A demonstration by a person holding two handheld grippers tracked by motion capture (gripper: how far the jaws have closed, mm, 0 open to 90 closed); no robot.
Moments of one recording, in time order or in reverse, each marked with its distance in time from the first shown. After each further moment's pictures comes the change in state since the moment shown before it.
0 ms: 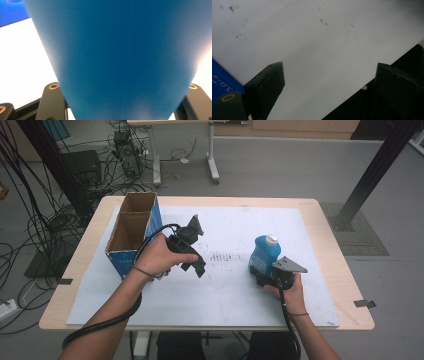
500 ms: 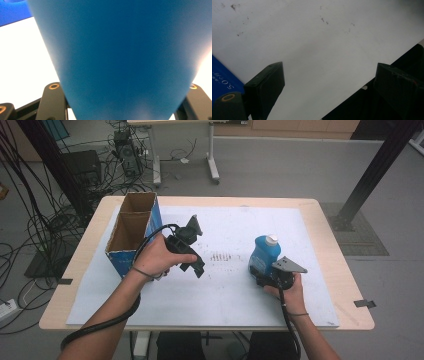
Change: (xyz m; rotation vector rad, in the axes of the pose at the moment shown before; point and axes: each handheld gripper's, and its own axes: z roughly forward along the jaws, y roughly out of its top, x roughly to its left) left arm 0.001 -0.003 -0.002 0.000 0.000 0.002; right arm 0.001 0.000 0.000 0.000 -0.007 -0.002
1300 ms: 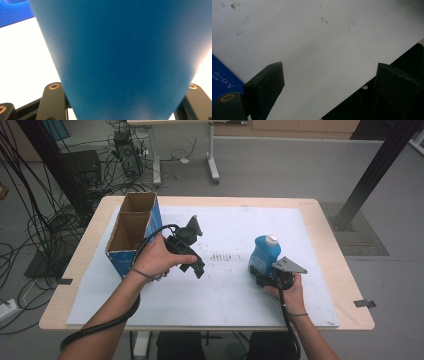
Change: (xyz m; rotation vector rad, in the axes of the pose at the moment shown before) left arm -0.002 -0.002 0.000 0.000 0.004 -0.003; right arm 0.001 -0.001 0.000 -0.008 -0.005 0.005
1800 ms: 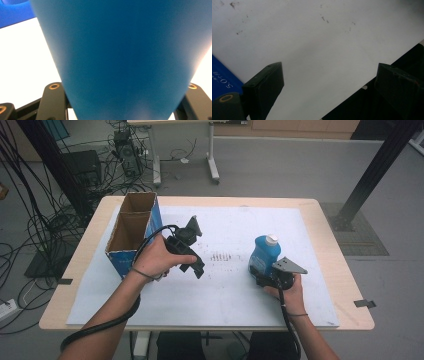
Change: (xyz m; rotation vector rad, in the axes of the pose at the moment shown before) left arm 0.002 0.000 0.002 0.001 -0.004 -0.005; right arm 0.000 -0.001 0.000 -0.006 -0.002 0.002
